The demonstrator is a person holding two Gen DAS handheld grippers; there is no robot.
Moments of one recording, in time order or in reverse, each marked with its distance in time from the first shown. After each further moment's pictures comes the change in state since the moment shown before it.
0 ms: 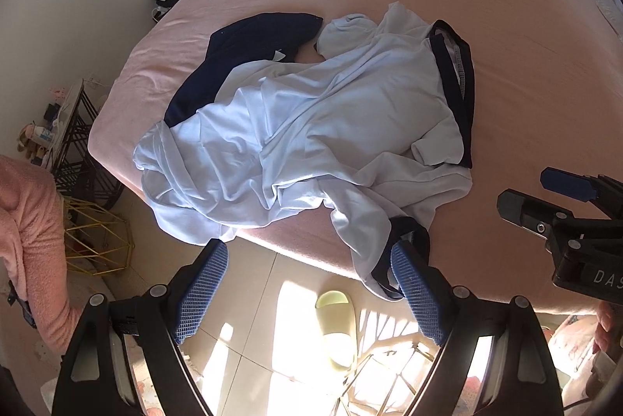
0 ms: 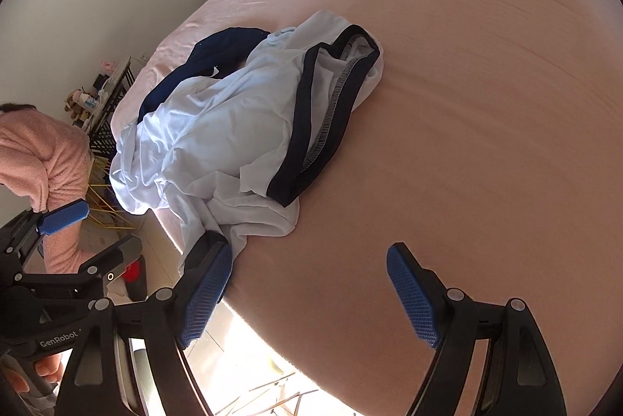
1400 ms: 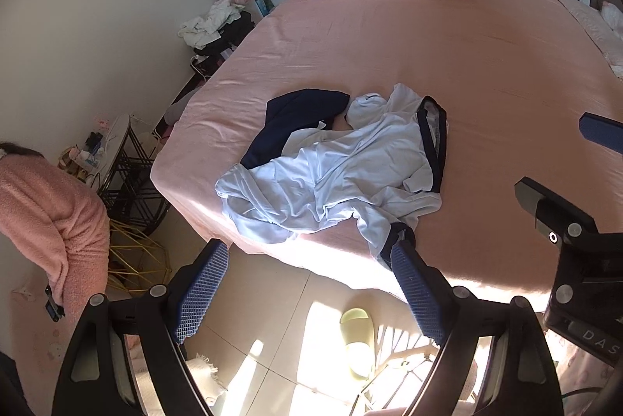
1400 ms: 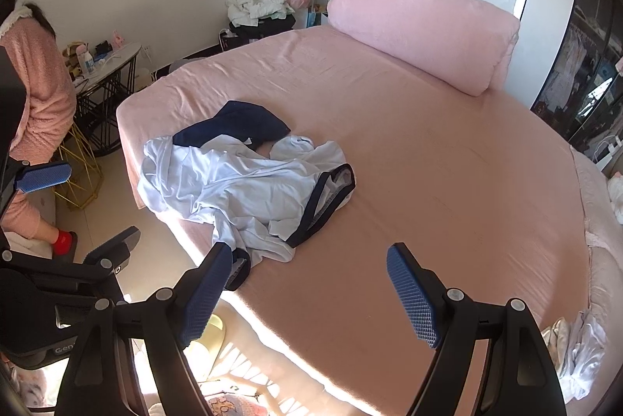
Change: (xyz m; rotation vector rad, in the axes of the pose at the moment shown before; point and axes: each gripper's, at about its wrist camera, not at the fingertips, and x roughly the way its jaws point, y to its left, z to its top) left arm -0.145 0.013 -0.031 -0.002 -0.231 0.116; right arm -0.162 0.125 -0.023 -0.359 -0.248 -0.354
